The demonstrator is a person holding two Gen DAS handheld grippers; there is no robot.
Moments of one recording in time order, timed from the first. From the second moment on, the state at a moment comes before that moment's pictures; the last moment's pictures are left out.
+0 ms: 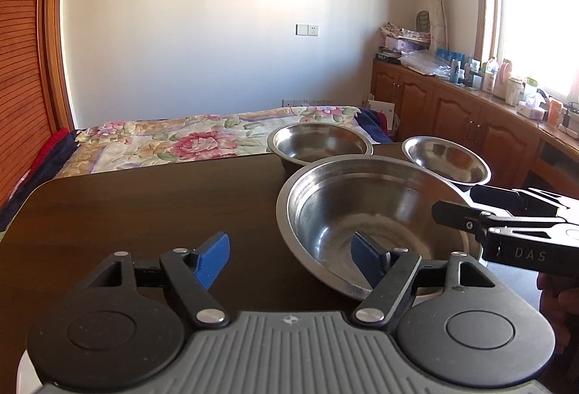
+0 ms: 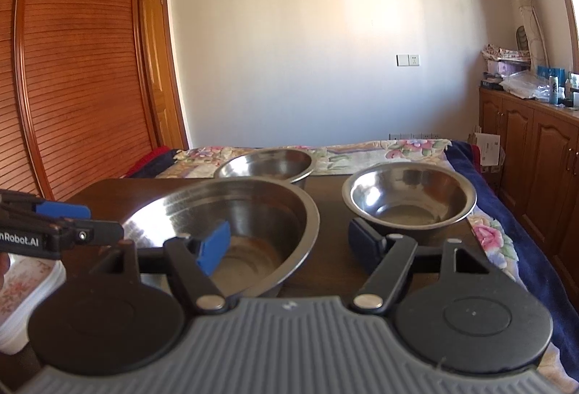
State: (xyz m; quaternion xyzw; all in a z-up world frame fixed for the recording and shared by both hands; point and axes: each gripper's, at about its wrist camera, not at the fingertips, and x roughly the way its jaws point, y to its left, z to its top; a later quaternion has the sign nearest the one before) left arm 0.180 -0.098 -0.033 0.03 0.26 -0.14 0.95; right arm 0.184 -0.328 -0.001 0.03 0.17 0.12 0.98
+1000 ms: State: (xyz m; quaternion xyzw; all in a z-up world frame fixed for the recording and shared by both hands) left arm 0.199 -0.112 -0.041 0.03 0.30 -0.16 0.94; right arm 0.198 -0.328 -0.006 0.04 0.21 0.14 0.97
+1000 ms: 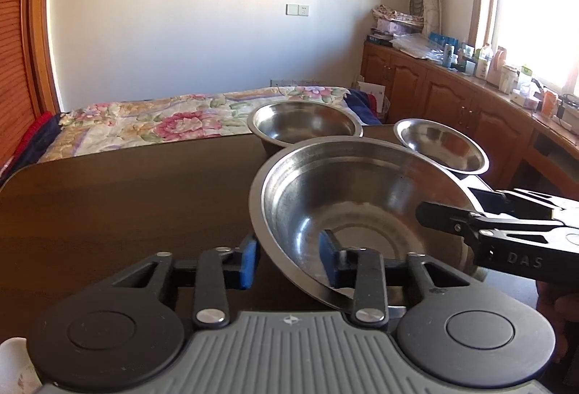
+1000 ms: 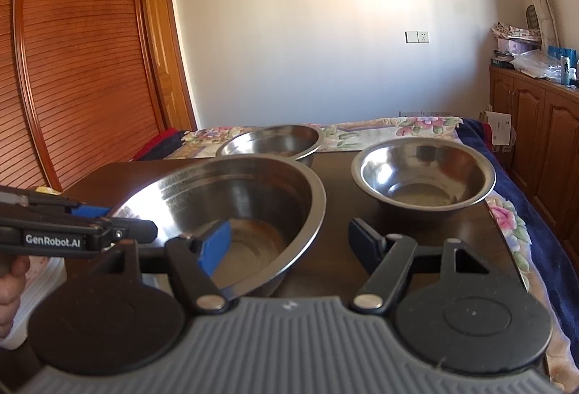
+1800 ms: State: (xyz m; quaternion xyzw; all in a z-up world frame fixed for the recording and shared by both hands) left arm 0.147 -0.093 -0.018 0.02 0.26 -0.18 0.95; right arm 0.171 -0.327 0.012 0.06 0.19 0.15 0.97
